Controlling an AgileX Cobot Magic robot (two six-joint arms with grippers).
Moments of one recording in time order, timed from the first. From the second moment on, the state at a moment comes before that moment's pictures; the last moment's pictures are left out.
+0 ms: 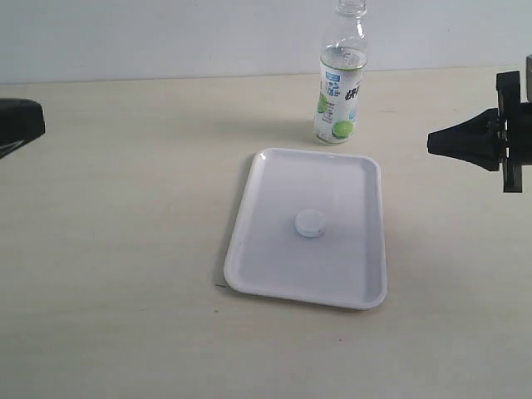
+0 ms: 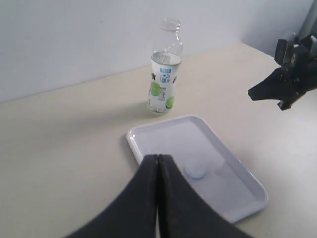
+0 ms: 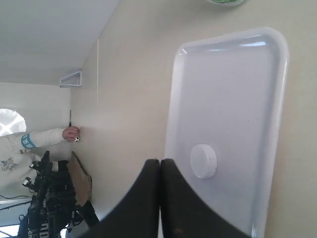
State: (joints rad) left arm -0.61 0.71 -0.51 -0.37 0.22 0.29; right arm -0.49 1.94 -0.92 -1.75 -1.22 2.08
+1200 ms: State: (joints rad) left arm -0.61 0.71 -0.50 -0.38 0.31 0.28; right arm -0.50 1.18 -0.40 -1.61 -0.95 1.73
